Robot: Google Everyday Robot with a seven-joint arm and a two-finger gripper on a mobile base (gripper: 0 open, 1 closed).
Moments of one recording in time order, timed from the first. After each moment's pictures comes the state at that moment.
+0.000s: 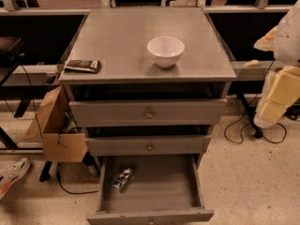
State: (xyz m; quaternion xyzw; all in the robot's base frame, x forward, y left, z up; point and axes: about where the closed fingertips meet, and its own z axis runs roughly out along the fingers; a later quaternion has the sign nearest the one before) arm 0.438 -0.216 0.980 -0.60 0.78 -0.04 0.17
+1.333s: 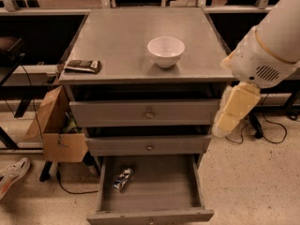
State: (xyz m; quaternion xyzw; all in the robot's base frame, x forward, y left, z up) arm 0.448 -0.160 0.936 -0.59 0.78 0.03 0.18
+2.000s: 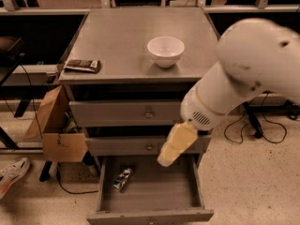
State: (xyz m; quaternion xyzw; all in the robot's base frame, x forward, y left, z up) arm 0.441 -0.070 0.830 -0.54 0.82 0.12 0.18
